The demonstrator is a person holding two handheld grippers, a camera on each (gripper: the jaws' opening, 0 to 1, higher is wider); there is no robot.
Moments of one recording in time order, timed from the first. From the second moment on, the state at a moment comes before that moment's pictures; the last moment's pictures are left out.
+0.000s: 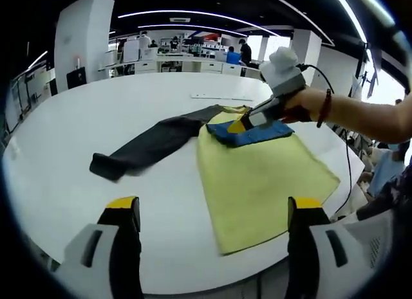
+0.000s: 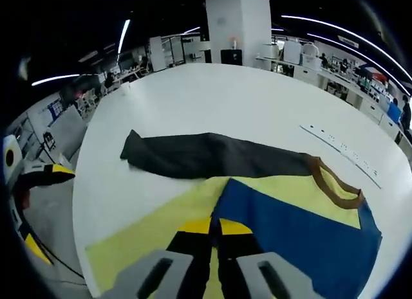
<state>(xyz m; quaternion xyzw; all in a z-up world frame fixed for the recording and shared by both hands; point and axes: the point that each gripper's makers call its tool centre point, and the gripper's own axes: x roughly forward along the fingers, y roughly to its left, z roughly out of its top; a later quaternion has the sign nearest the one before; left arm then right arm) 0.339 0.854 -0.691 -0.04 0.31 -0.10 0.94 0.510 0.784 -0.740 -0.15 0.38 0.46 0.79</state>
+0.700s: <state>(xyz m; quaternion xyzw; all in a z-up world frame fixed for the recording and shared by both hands) 0.339 0.856 -0.684 -0.04 0.31 -0.09 0.95 0.527 0.725 -0.728 -0.12 0.37 0.45 0.81</state>
